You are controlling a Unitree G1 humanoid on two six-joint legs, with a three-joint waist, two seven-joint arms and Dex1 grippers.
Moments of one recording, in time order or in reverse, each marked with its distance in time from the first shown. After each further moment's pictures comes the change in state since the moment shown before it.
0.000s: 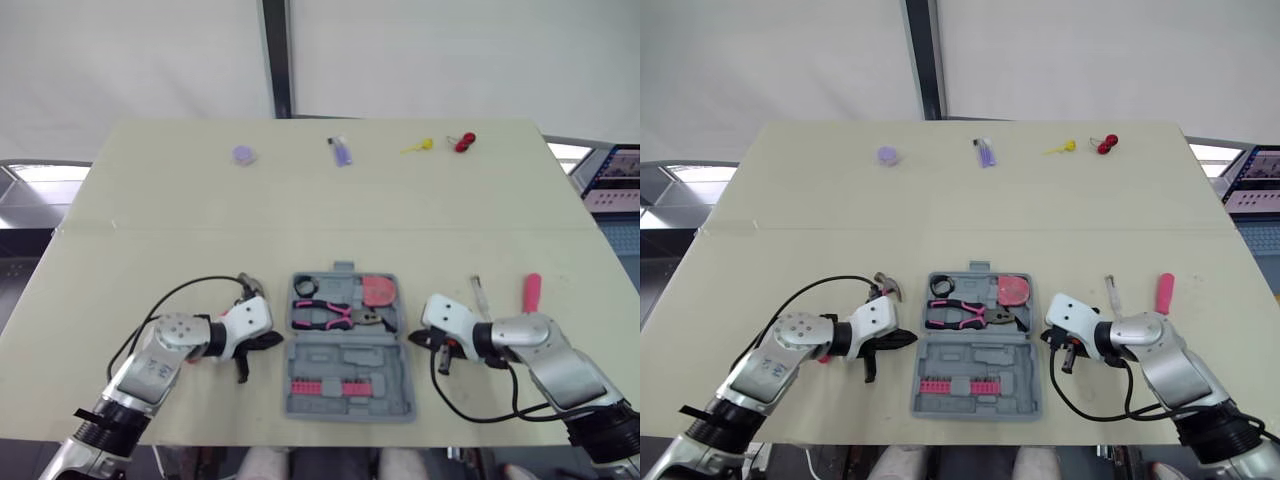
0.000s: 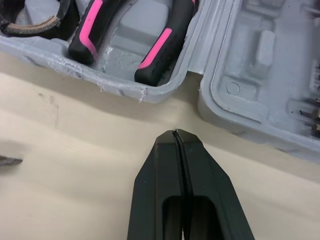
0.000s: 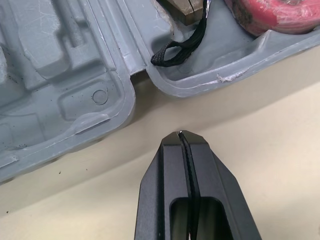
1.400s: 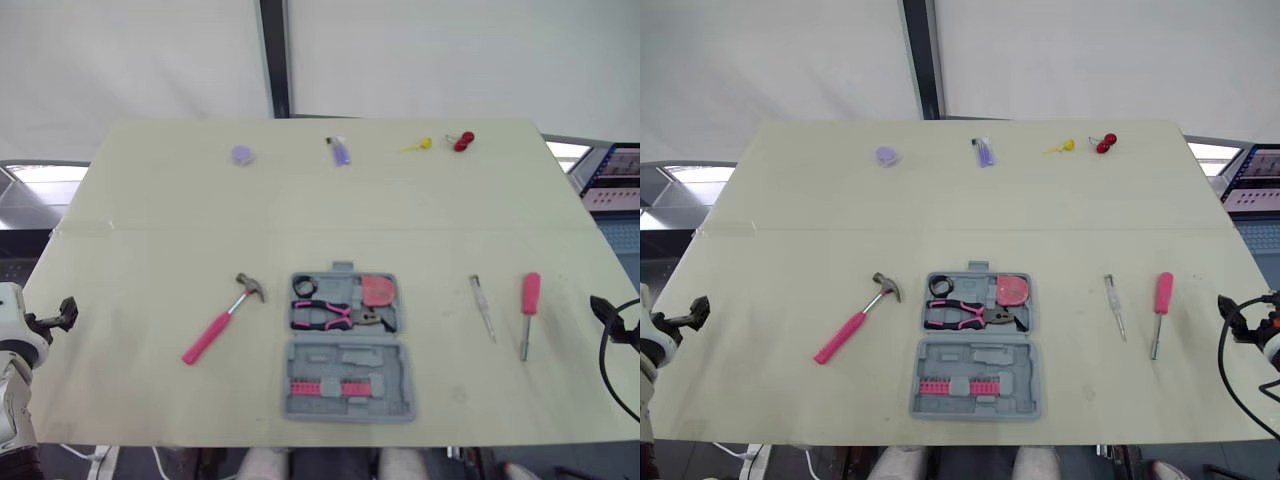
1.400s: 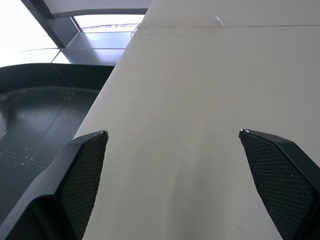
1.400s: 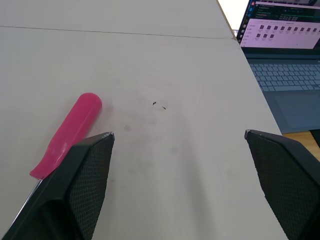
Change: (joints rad) left arm 0.187 -0.028 0.944 0.206 -0.194 0.117 0.711; right arm 0.142 0.009 -0.868 0.560 0.271 -0.216 -0.363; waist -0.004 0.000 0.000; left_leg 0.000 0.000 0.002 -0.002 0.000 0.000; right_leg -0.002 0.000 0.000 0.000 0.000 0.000
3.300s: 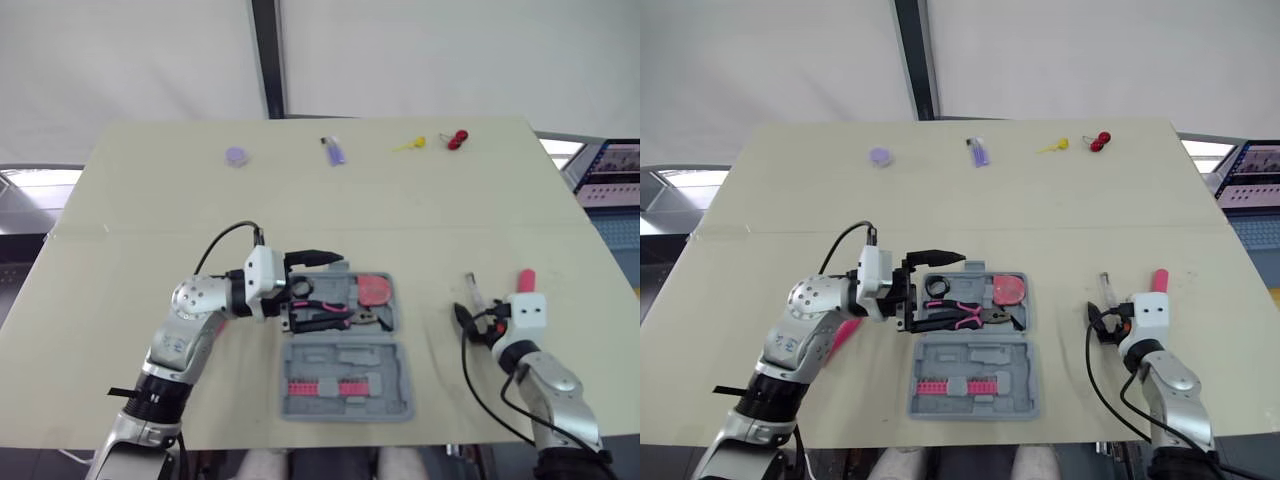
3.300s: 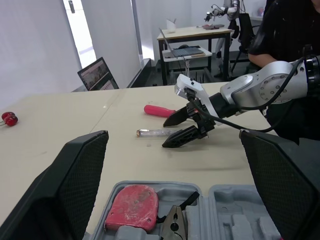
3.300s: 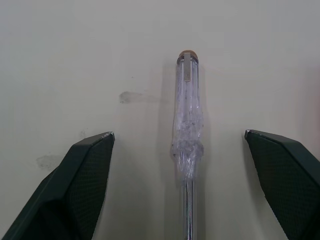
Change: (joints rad) left arm -0.349 -0.222 -0.835 -0.238 -0.166 -0.409 -0.836; right arm 0.017 0.417 0.359 -0.257 -0.100 -0.087 -0.227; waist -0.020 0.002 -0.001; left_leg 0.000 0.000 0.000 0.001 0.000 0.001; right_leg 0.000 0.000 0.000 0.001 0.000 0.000
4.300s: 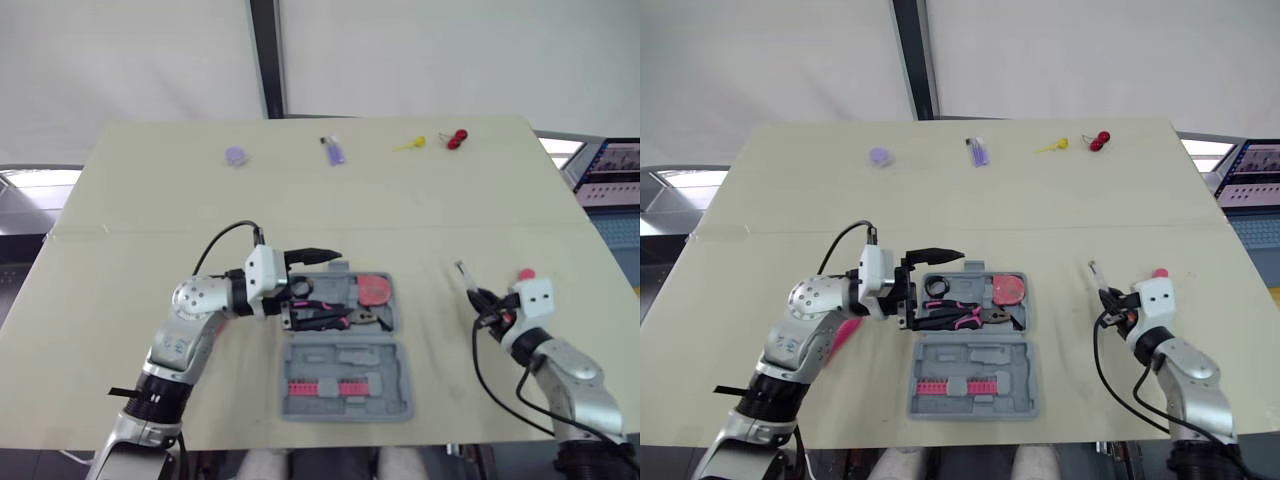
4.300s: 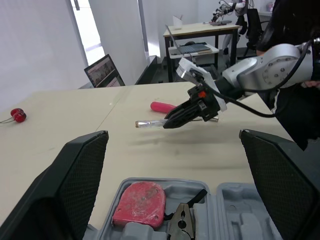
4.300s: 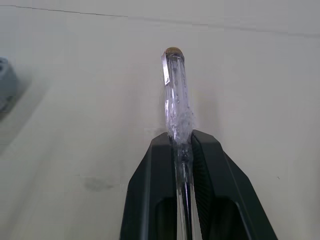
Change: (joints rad) left arm 0.001 0.007 0.000 0.003 0.020 -0.010 0.022; right arm -0.019 -0.166 0.029 -0.104 0.088 0.061 0.216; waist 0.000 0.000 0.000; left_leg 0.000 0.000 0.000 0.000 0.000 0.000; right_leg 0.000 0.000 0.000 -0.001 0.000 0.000
